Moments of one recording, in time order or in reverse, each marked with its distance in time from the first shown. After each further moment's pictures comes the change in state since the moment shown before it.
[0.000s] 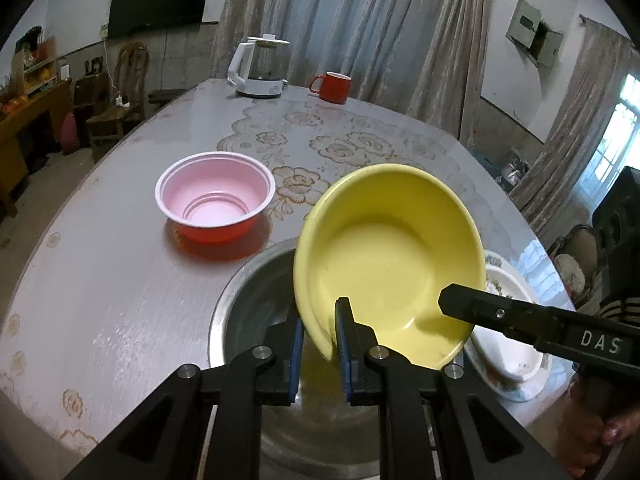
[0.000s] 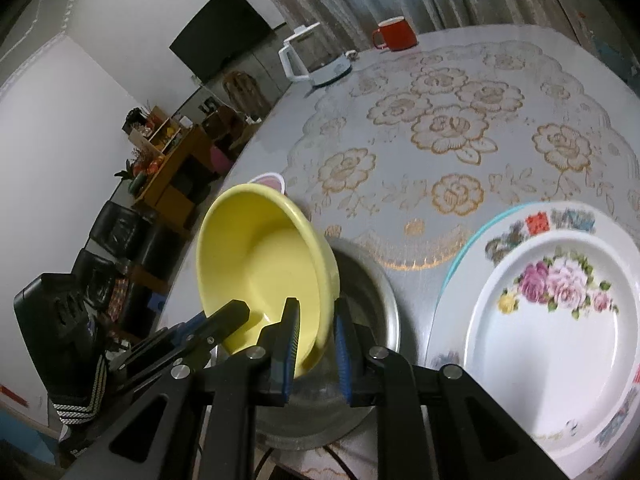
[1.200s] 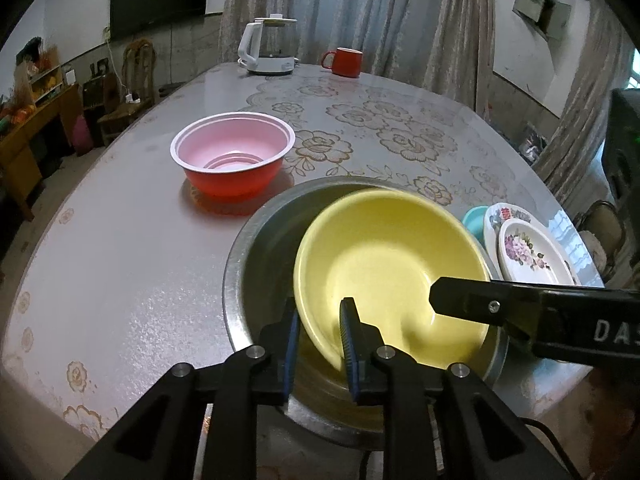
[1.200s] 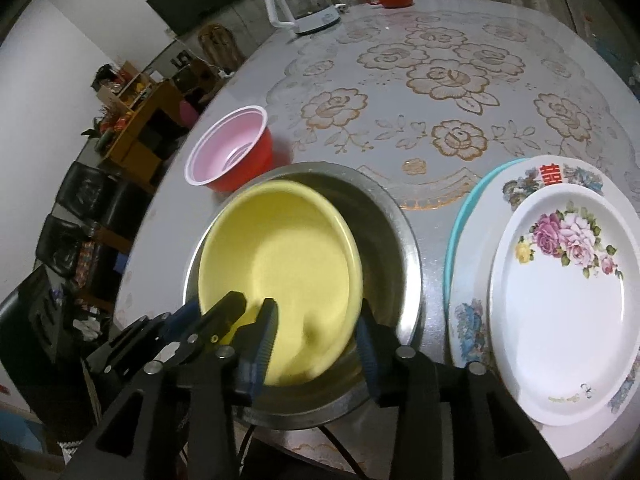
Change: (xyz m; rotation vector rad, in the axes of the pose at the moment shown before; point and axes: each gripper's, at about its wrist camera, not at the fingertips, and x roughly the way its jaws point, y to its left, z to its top) left arm 0.011 0.007 -0.033 0.035 0.056 0.075; right arm 0.031 0.016 -0.018 -0.023 0.159 -0.149
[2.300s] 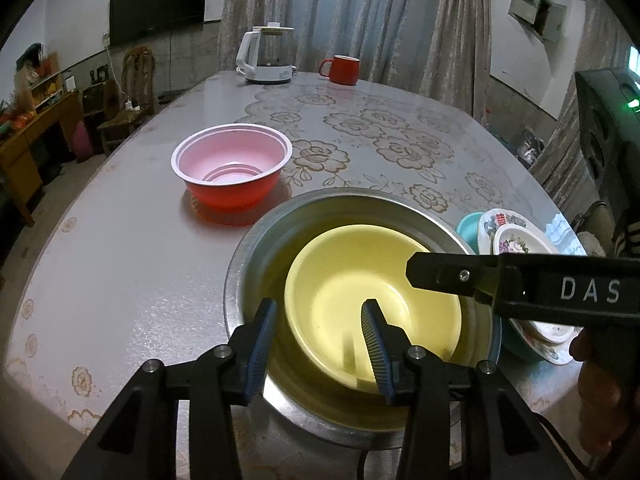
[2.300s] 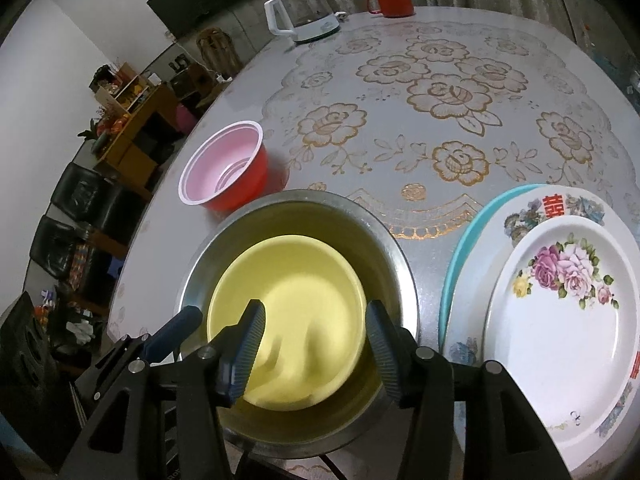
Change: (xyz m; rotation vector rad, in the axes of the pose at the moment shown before) left arm -0.007 -0.003 0.002 0.012 -0.025 0.002; right arm 0.004 0.003 0.016 -0.022 -0.029 -0.013
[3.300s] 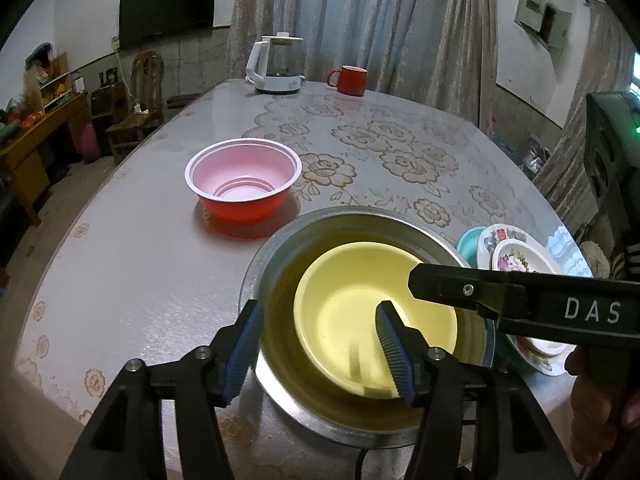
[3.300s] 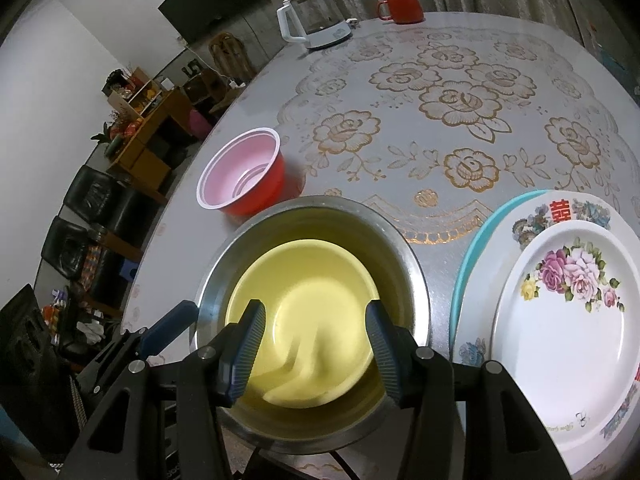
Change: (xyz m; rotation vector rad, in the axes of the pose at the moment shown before) left arm -0.014 0.003 0.007 -0.020 -0.030 0.021; right arm -0.008 0.003 0.000 -0.006 -0.024 0.053
